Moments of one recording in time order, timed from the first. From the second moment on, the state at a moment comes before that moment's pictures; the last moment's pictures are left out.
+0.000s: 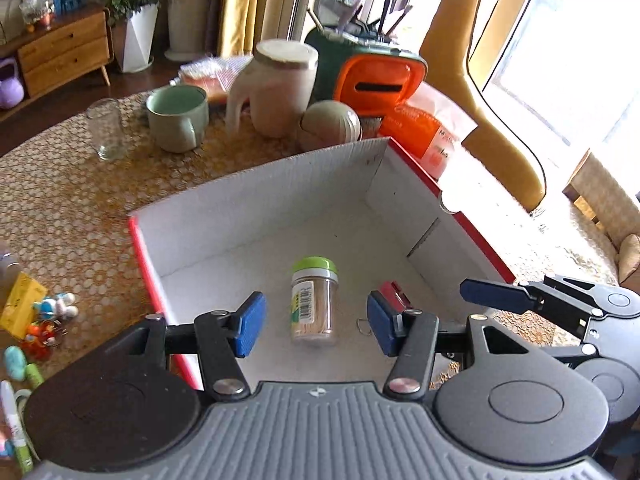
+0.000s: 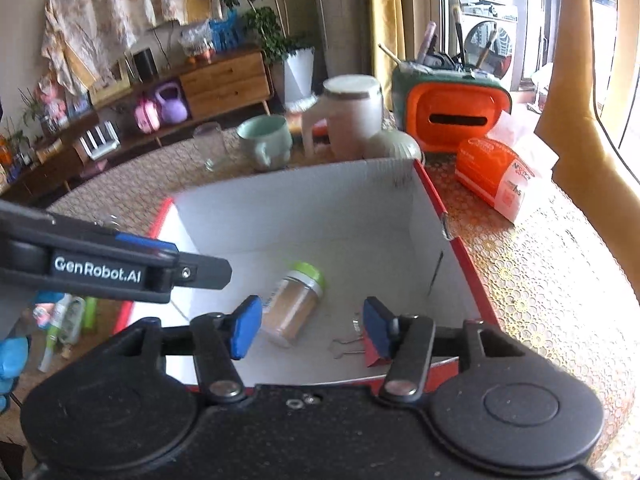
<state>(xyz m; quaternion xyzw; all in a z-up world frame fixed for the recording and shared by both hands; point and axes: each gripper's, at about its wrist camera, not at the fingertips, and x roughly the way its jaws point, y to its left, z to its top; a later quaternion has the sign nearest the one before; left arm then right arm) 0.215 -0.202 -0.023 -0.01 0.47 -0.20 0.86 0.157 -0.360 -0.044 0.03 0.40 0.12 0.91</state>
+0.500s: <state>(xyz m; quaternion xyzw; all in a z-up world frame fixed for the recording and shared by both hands) 0.144 -0.131 0.011 -0.03 0.41 -0.20 0.89 0.109 -0.319 -0.021 0.06 0.35 0.15 0.92</state>
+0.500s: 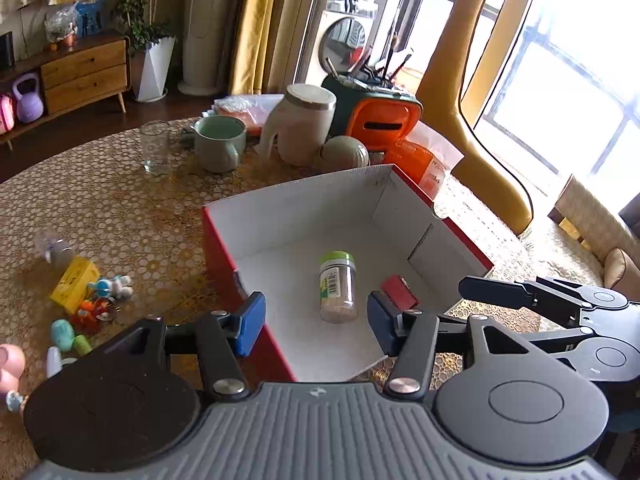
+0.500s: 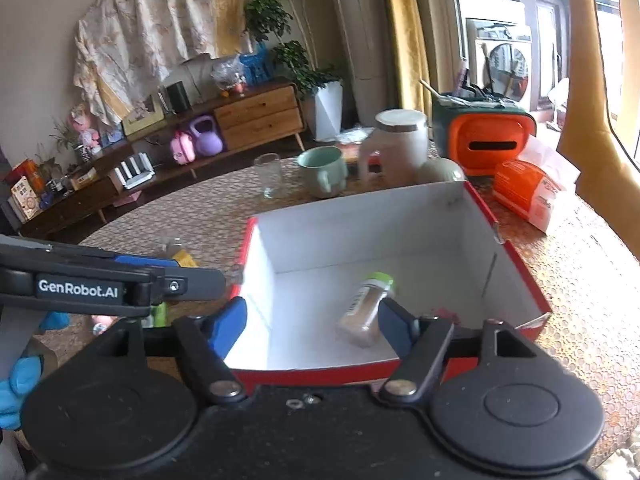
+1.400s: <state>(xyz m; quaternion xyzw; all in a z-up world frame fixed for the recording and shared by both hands) 0.083 0.044 -0.005 -0.07 0.37 -0.11 0.92 0.091 -0.193 -0.041 0.03 0.35 0.25 0.90</state>
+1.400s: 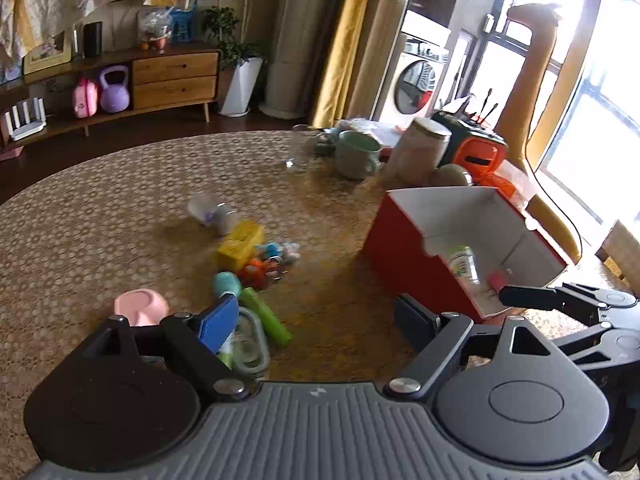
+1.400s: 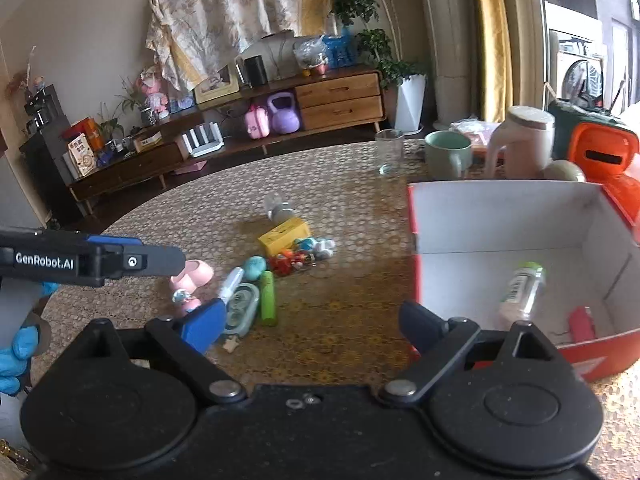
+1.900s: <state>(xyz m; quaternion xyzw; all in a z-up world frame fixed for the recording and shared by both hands) 0.081 0.116 -0.067 -0.08 0.39 -0.04 0.92 0.116 -0.126 -0.064 -0.01 0.38 0.28 0.88</state>
